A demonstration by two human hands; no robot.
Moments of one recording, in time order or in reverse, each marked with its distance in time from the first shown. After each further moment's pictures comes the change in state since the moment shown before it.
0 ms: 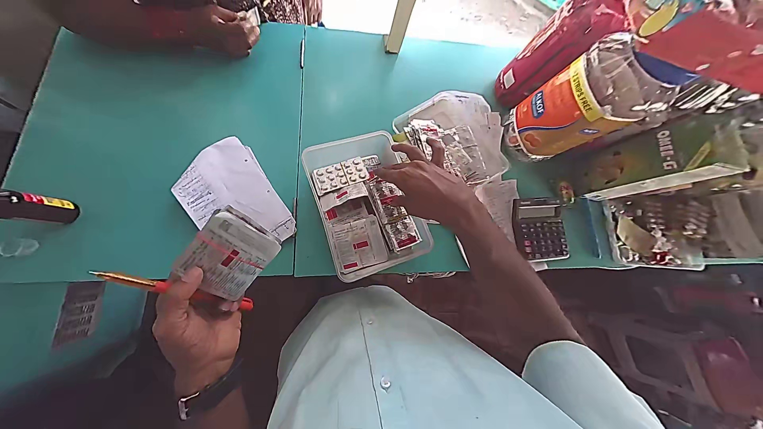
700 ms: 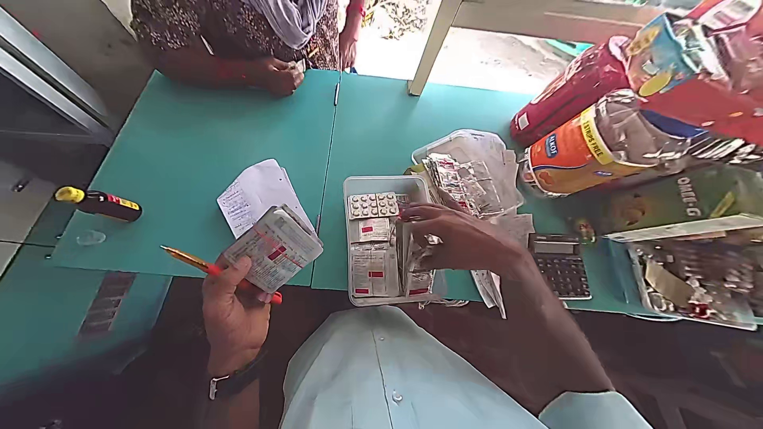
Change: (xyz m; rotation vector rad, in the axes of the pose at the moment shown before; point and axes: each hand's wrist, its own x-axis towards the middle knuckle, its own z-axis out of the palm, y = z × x) left_hand 0.004 0.009 0.028 -0.044 -0.022 0.063; right_hand -0.042 0.009 -0.012 0.270 -0.072 -0.270
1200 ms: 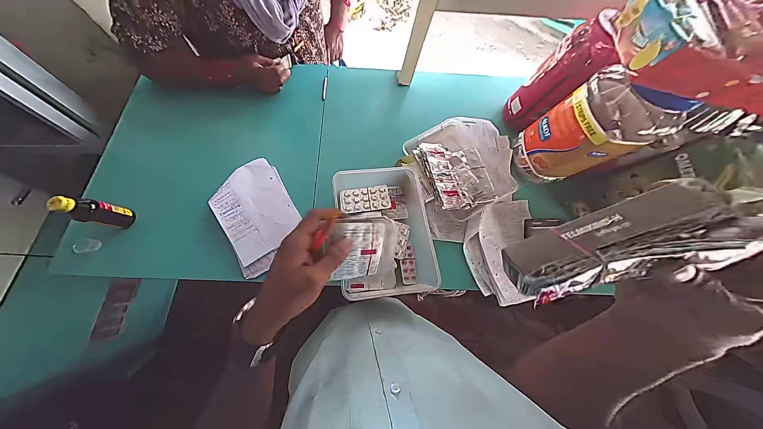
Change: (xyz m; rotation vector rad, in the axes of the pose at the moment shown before) left_hand 0.010 0.000 0.078 0.767 -0.650 0.052; right_hand -0.159 -0.019 -0.006 0.616 1.414 -0.005
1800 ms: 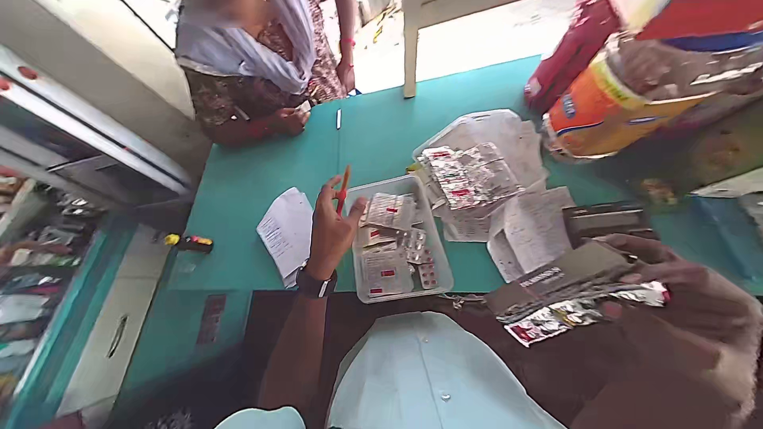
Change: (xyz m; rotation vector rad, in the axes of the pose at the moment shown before) left_hand 0.073 -0.004 0.029 0.394 0.257 -0.091; right_hand -0.072 0.056 -0.051 0.177 -0.236 0.109
